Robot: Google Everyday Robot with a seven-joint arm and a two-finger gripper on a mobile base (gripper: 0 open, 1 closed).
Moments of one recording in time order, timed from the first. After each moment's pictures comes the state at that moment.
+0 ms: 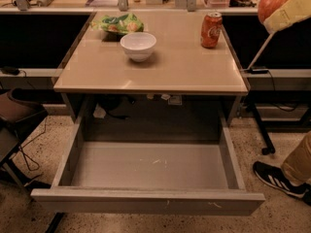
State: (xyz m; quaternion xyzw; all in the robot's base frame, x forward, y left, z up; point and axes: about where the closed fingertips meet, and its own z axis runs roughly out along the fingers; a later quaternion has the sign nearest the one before) arm 0.550 -0.270 1.042 -0.30 0.90 0.12 0.30
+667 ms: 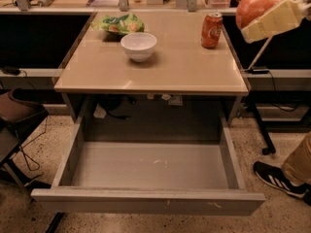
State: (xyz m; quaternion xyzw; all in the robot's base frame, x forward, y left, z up) arm 0.534 -0.218 1.041 -0.35 0.85 0.12 0.37
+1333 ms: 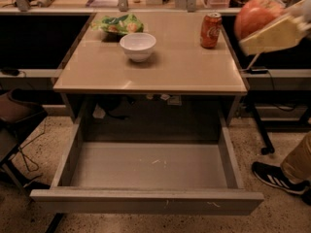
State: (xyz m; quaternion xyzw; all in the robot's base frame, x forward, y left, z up) arm 0.516 -0.207 1.029 -0.37 0.82 0.11 0.42
